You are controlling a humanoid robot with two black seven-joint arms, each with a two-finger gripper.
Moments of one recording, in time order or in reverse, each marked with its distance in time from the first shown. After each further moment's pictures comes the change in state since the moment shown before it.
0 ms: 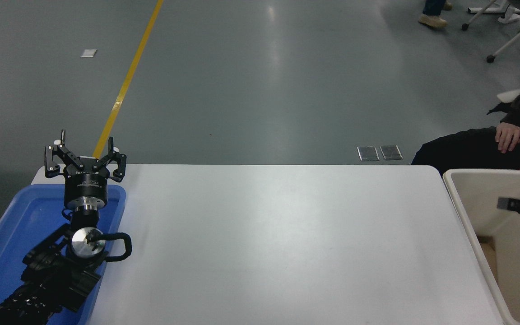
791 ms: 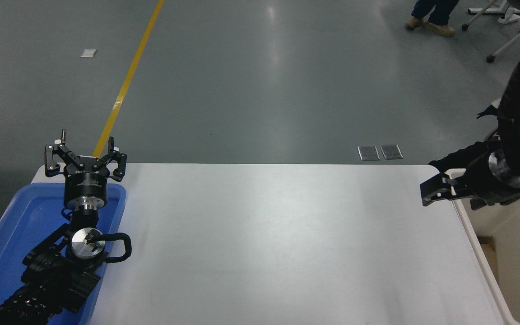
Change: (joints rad) left arm 0.002 0.001 0.000 0.000 0.000 0.000 0.001; right arm 0.759 0.181 -0.184 0.660 0.189 0.410 0.002
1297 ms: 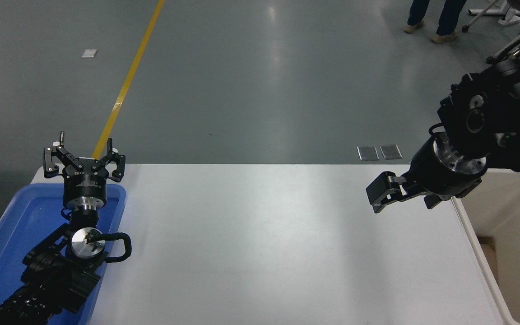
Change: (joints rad) left arm 0.001 0.000 -0.001 0.001 -0.001 0.000 -0.003; right arm 0.197 0.279 0.019 0.110 0.224 0.056 0.007
